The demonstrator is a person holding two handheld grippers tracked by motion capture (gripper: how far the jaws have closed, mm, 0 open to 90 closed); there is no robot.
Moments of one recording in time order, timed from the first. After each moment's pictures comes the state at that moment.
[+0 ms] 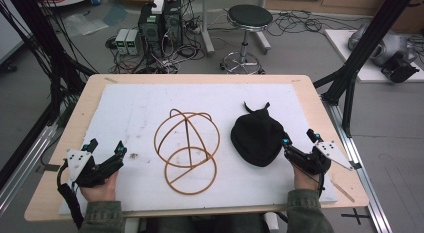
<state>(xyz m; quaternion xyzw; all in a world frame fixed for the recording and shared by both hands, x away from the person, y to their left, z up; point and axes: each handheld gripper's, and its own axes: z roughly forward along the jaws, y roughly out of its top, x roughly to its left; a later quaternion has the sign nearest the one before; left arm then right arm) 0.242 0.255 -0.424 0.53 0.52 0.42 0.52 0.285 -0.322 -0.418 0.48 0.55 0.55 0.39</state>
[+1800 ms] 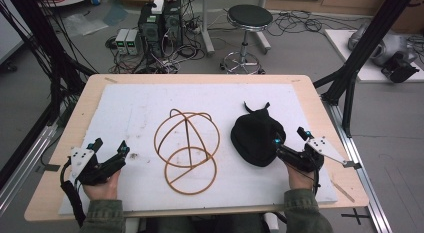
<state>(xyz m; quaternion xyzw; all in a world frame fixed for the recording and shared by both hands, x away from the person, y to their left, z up) 0.249 0.253 -0.428 0.54 0.52 0.40 0.53 0.290 -0.302 -0.409 0.46 0.59 0.55 0.36</state>
